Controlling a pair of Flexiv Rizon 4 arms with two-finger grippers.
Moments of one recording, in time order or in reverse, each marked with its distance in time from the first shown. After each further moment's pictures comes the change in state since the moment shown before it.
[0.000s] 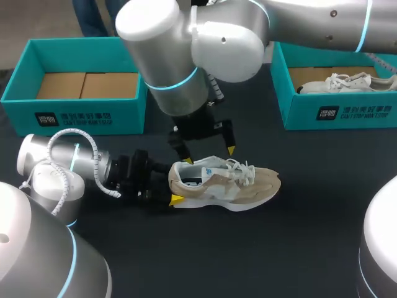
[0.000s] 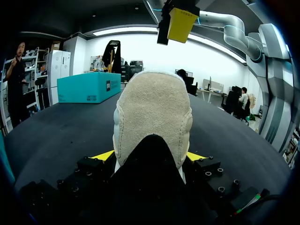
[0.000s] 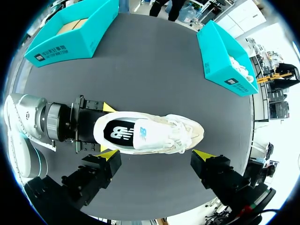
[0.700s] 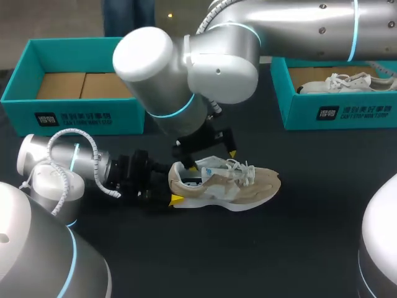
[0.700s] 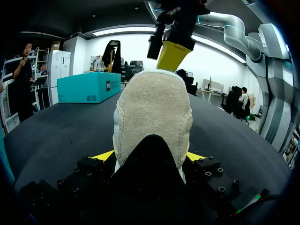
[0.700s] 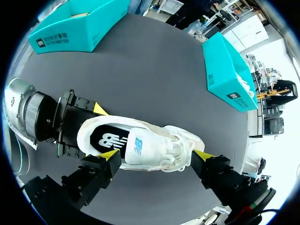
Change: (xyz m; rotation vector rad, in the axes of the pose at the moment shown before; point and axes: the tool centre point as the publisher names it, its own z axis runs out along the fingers) left arm 0.000 0.000 0.000 0.000 0.000 0.000; right arm -0.001 0.012 0.042 -0.094 -0.075 -0.106
